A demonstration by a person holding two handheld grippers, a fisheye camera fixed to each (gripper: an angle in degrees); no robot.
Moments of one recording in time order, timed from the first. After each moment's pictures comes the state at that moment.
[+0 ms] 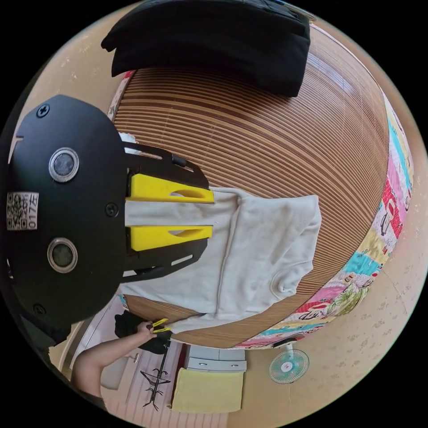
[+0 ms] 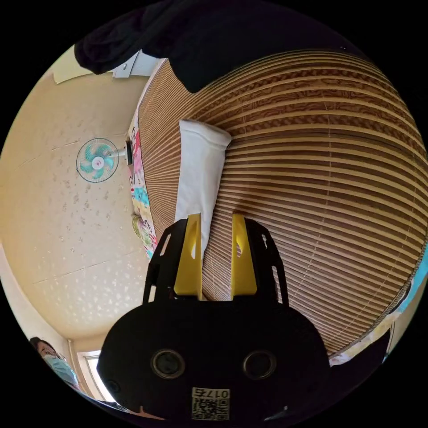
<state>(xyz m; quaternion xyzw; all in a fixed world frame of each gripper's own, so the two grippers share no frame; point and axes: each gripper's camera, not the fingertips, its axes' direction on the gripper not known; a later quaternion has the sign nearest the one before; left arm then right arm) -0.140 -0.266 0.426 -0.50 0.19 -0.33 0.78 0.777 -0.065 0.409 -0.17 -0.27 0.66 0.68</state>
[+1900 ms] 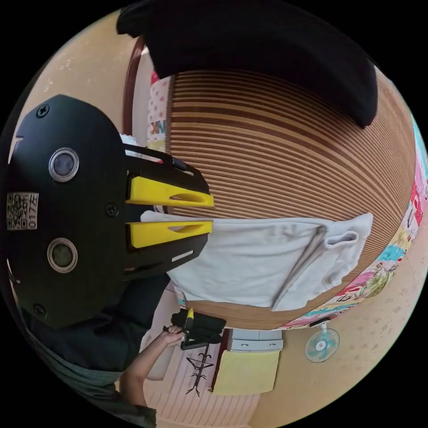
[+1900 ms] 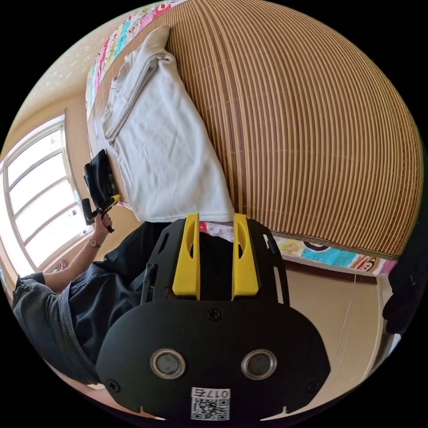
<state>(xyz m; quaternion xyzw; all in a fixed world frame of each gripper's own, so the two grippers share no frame) -0.172 -0.083 0.300 -0.56 0.31 -0.30 0.71 0.482 -0.067 0.299 -0.60 -0.38 0.02 0.70</state>
